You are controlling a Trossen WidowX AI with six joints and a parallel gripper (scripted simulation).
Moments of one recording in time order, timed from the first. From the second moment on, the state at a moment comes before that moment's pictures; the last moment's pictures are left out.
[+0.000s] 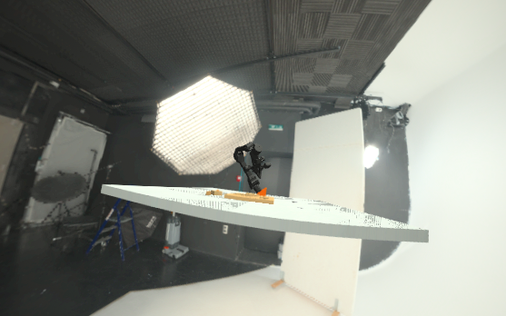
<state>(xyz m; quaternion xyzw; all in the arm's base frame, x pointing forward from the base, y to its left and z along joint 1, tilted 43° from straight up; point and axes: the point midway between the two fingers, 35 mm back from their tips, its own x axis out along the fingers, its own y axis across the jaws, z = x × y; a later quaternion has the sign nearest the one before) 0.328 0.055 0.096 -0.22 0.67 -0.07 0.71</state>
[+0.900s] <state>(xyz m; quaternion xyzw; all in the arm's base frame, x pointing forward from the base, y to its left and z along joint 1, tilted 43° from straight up) 0.293 -0.054 0.118 -0.21 0.67 -0.30 0.64</state>
